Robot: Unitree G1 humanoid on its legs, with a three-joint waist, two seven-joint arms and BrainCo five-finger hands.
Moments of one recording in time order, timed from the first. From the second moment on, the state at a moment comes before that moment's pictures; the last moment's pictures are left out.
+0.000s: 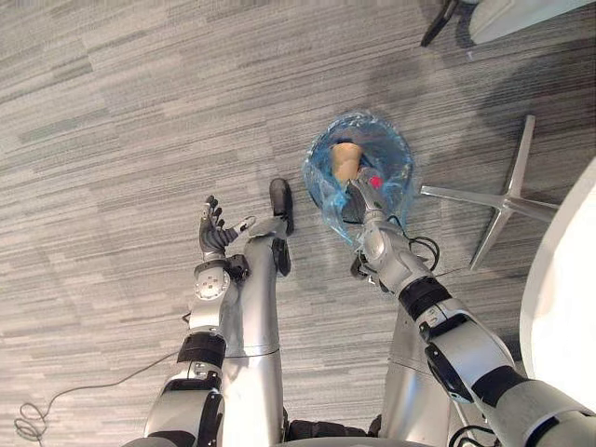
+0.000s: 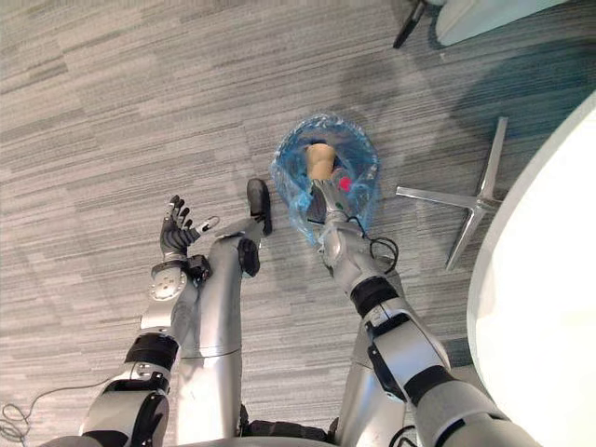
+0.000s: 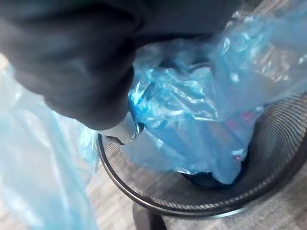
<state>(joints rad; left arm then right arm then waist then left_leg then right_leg) -0.41 0.09 0.11 0.58 -0.19 -0.20 0.22 -0.75 -0.13 0.33 0.71 -0.67 0.04 -0.29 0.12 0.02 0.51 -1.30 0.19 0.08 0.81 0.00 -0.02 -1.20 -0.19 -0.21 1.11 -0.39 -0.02</state>
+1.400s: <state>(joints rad) 0.09 0.19 -0.17 0.45 -0.03 -0.17 0.09 -0.06 -0.19 0.36 0.01 -0.44 -0.15 -0.02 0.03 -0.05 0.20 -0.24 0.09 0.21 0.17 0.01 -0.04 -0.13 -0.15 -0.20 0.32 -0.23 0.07</state>
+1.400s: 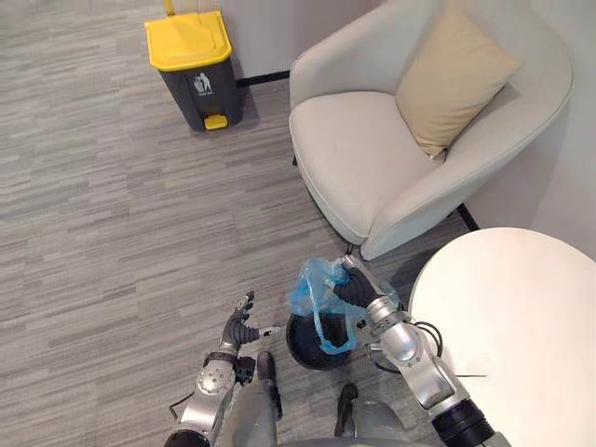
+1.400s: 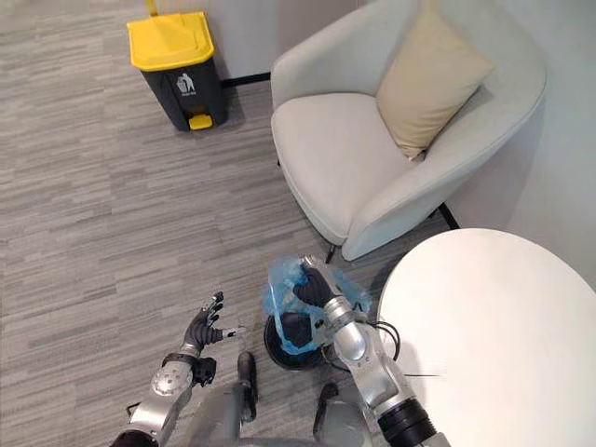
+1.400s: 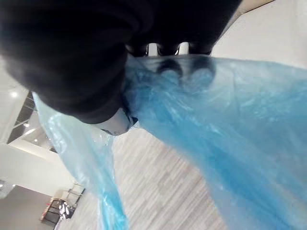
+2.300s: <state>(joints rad) 0.05 0.30 -0.29 0.03 0.25 -0.27 0.07 -0.31 -0.29 0.45 0.07 -0.03 -0.17 0.10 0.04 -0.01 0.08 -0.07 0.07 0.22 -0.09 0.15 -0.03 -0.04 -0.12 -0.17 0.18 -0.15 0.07</state>
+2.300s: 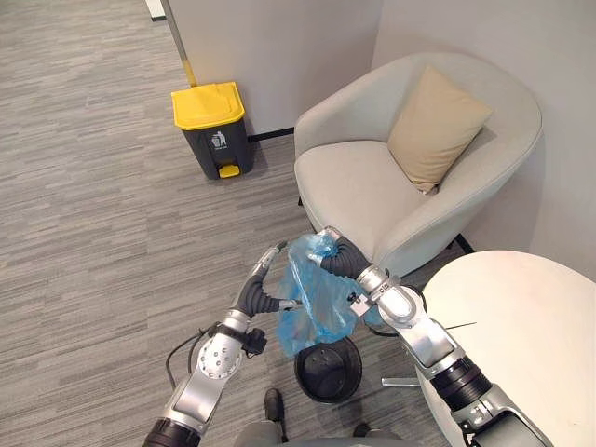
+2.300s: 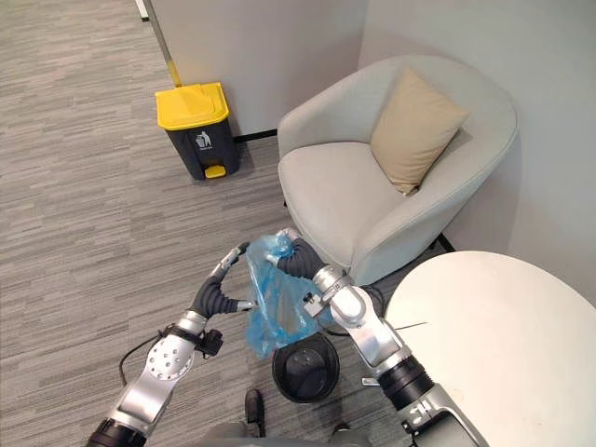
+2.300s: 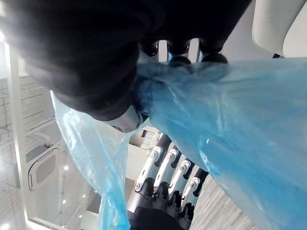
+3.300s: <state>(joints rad) -0.10 0.21 -0.39 0.26 0.41 -0.23 0.14 -0.45 -0.30 0.57 0.07 0.19 -0.15 0.16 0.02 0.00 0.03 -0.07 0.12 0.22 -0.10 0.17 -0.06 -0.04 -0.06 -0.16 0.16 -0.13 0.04</state>
